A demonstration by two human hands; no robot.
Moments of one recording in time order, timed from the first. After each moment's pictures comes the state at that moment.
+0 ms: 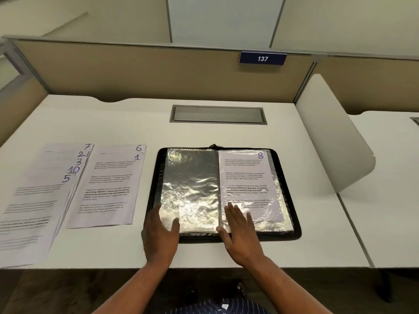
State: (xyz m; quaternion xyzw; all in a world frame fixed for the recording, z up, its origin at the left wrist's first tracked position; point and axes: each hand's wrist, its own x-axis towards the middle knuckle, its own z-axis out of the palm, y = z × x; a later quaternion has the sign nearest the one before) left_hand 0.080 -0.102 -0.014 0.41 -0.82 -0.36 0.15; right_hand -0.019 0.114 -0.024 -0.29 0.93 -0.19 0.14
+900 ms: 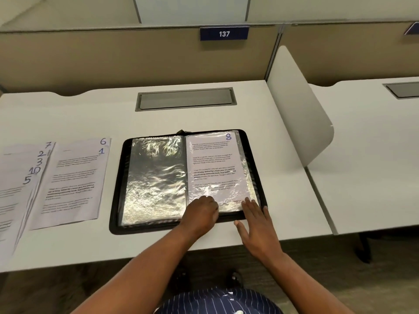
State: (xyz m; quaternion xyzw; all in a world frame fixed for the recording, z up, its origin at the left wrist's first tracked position) left_hand -0.022 0.040 -0.032 -0.06 -0.98 -0.18 -0.03; right_hand -0.031 0.264 -0.037 -0.21 0.95 -0.20 0.09
